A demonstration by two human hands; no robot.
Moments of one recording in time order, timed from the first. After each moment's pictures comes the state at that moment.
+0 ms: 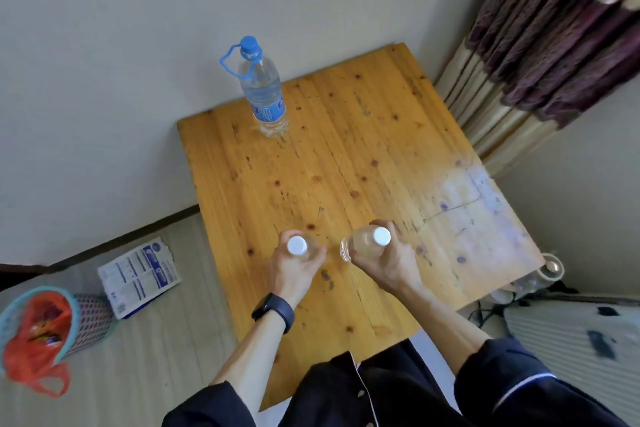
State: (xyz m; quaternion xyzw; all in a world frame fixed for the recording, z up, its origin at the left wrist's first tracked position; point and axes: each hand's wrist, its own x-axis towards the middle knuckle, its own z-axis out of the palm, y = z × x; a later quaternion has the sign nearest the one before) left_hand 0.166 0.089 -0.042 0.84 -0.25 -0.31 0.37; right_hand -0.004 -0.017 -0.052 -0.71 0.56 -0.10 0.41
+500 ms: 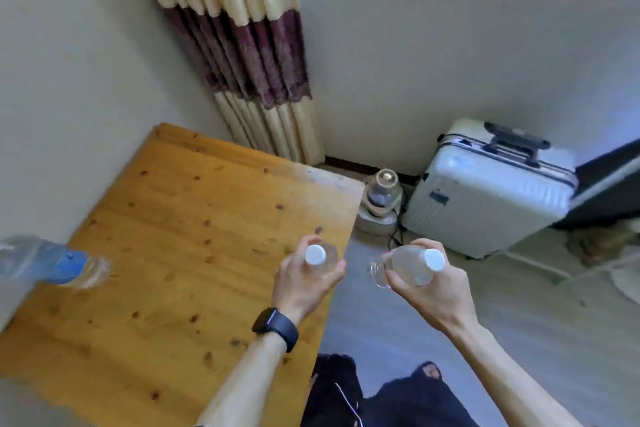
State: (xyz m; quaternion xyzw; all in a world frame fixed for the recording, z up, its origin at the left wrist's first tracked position) left_hand -0.049 0.035 0.038 0.58 -0.71 -0.34 0.21; right_hand -0.265 0.137 0.052 -0.43 0.81 -0.33 0.23
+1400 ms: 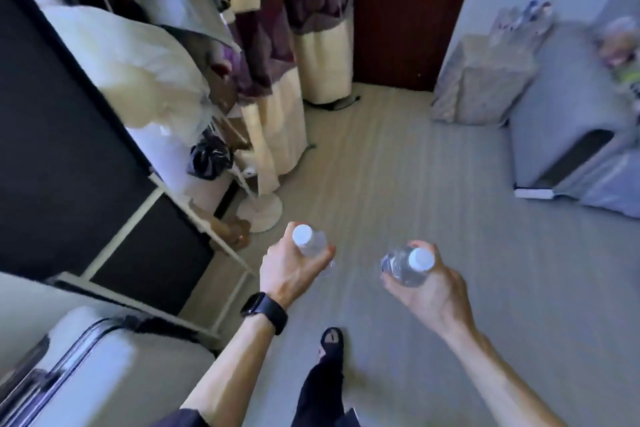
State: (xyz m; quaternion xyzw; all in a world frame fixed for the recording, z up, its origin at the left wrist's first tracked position) left_hand -0.722 0.493 0.094 -0.05 -0.92 -0.37 -0.10; right_hand -0.595 0.701 0.073 0.28 0.89 -0.34 -0.12
